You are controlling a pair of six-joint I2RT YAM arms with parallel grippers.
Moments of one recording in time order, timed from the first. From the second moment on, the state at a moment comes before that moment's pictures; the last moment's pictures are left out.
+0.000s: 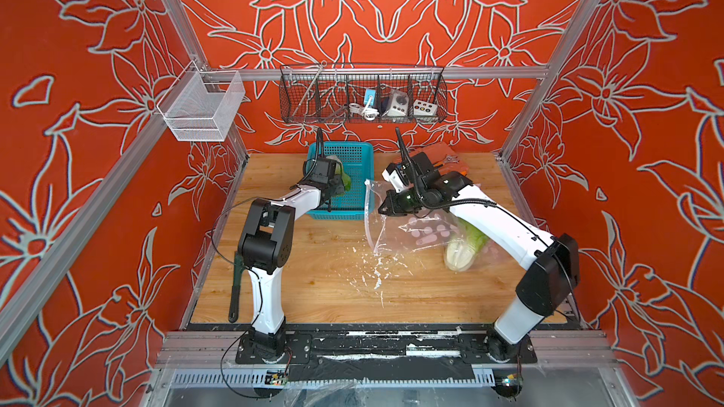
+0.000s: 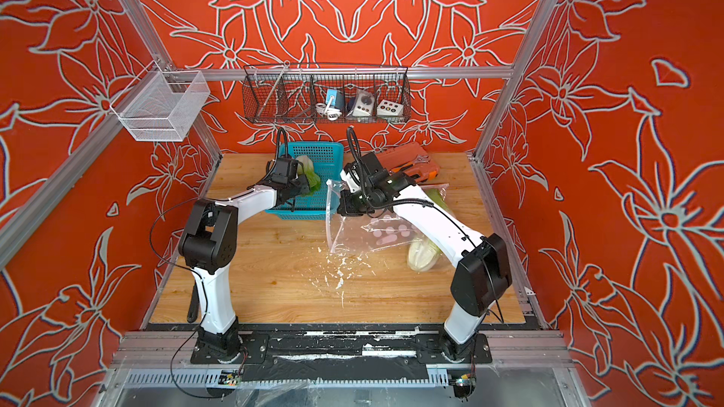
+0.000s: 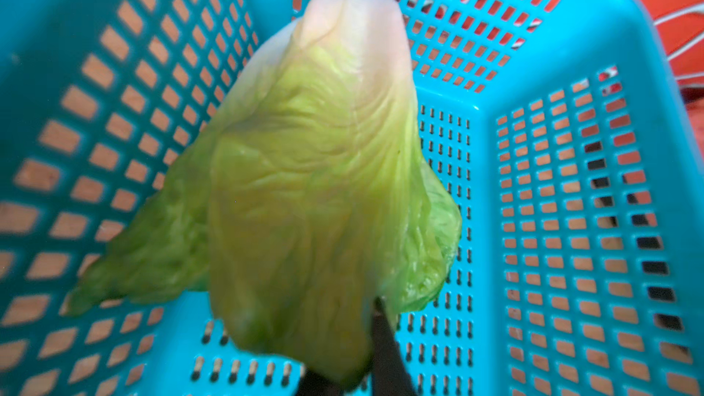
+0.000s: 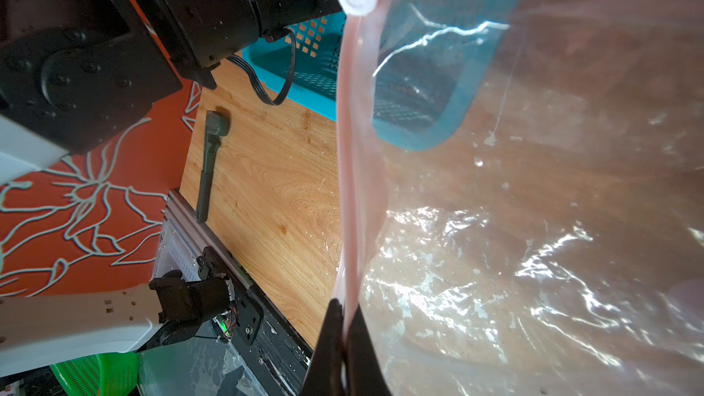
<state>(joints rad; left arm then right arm) -0.21 2.02 1.40 -0.11 -0.10 -0.44 0.64 1.68 1.57 -0.81 -0.43 0.44</state>
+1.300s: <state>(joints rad) -0.37 1.12 1.17 -0.72 0.32 0.30 0.55 1.75 1.73 -0.96 -0.35 0.31</state>
